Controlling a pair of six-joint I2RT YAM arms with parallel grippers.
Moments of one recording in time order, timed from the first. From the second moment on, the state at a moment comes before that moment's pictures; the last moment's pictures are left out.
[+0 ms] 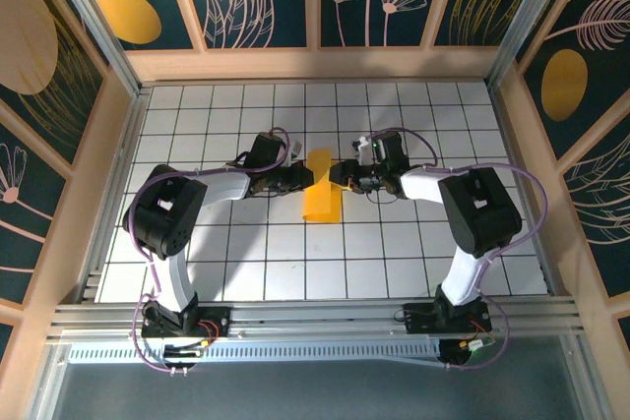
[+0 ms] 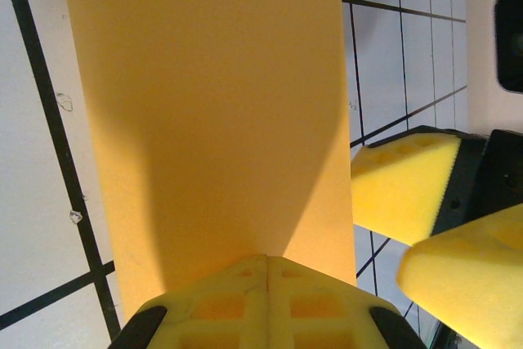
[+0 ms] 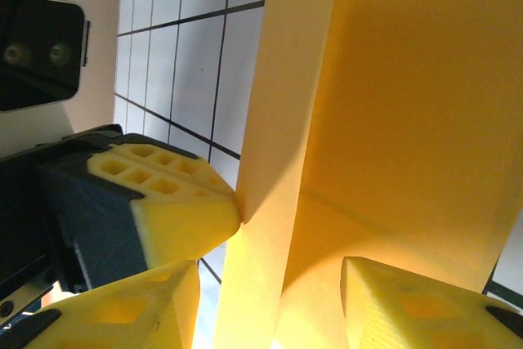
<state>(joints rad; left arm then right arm) -0.51 1.87 1.00 0.09 0.58 -0.73 0.41 1.80 0.87 0.18 -0.75 0.66</state>
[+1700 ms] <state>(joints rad) -0.54 1.95 1.07 -0.05 0.39 -0.72 0.45 1.83 0.93 -0.03 -0.56 0.61</state>
